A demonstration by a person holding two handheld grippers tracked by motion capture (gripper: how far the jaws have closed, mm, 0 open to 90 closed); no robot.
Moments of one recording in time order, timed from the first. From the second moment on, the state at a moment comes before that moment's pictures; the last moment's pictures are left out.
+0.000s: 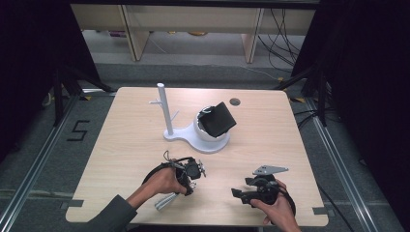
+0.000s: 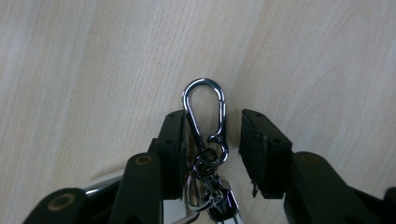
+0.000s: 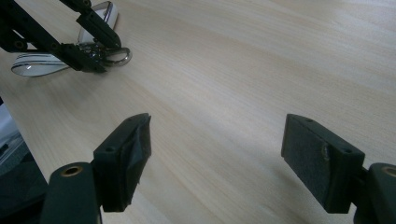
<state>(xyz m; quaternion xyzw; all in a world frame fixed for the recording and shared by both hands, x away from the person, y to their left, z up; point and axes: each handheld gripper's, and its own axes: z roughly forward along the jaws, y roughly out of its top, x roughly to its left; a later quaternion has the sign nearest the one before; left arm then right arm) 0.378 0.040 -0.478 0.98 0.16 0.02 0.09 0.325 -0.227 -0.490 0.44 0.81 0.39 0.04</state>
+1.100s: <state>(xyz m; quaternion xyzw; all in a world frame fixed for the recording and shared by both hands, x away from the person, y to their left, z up) 0.384 0.031 -0.477 0.99 0.17 0.00 0.04 0.324 -0.224 -0.492 0.45 0.80 0.40 0.02</state>
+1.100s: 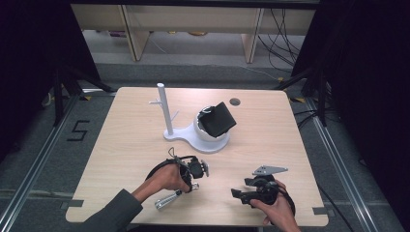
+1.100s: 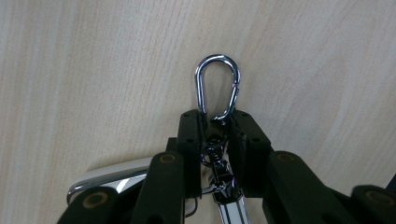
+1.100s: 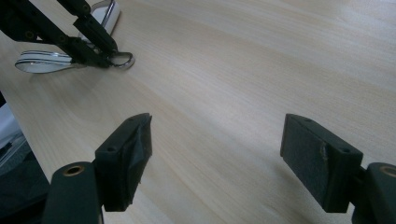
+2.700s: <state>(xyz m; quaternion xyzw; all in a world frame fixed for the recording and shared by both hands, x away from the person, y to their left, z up) 0.412 0.095 -0.388 0.97 0.23 0.06 0.10 0.325 -0.224 -0.494 0.45 0.81 0.39 0.02</state>
